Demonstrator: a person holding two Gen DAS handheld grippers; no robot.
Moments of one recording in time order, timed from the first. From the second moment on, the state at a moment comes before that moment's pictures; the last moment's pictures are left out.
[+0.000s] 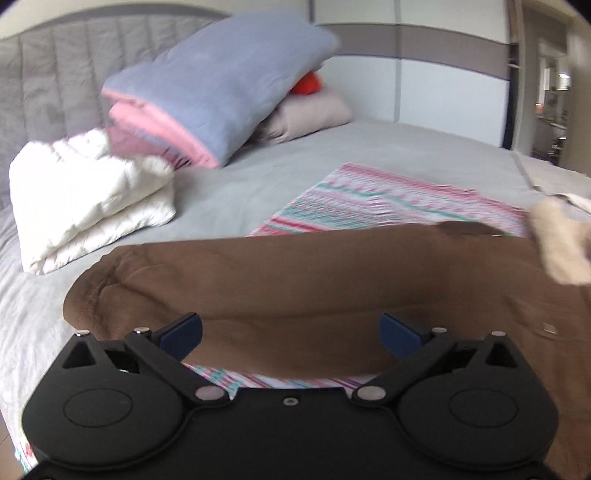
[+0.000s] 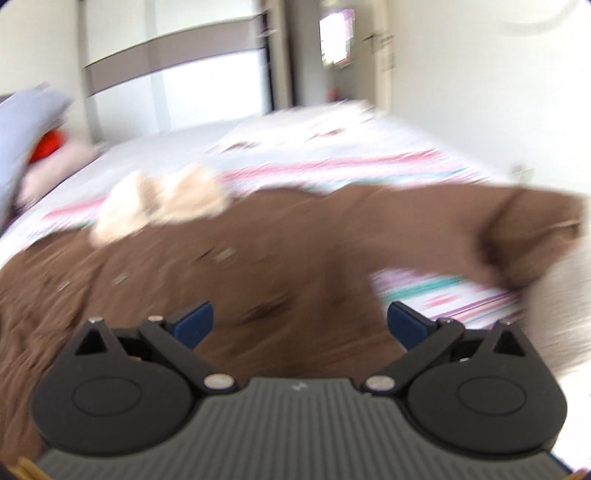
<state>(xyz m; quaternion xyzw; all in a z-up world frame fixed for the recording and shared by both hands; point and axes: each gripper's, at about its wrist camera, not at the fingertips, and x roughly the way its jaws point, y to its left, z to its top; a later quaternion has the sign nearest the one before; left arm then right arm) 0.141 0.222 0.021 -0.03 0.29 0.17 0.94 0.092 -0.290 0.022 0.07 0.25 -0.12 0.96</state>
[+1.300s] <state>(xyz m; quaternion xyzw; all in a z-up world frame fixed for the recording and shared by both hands) 0.169 -0.031 0.059 -0.04 0.30 -0.16 0.94 0.120 -0.566 0.098 0.12 0.20 -0.33 0.91</state>
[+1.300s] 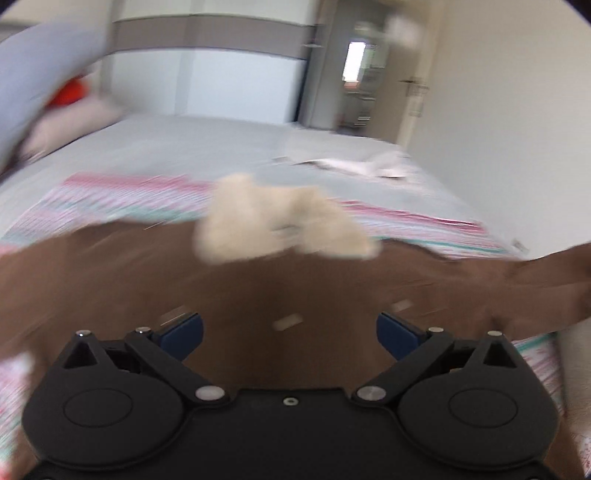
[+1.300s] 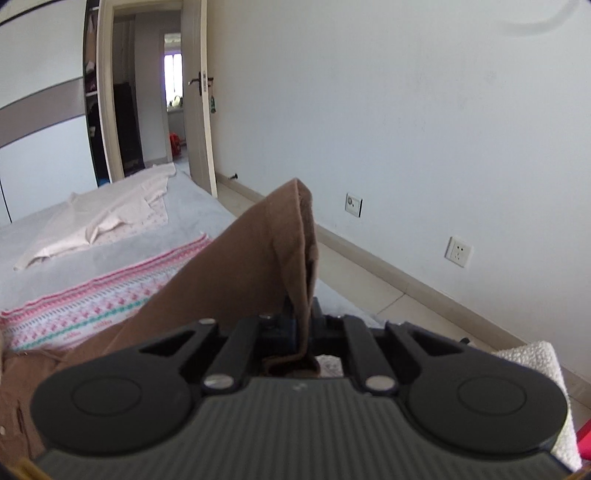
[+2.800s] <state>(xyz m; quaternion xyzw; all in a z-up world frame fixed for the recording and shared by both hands) 0.216 -0.037 0.031 -0.13 0.32 -0.25 0.90 0.187 -0.343 0.235 0.05 0.18 -0.08 0.98</state>
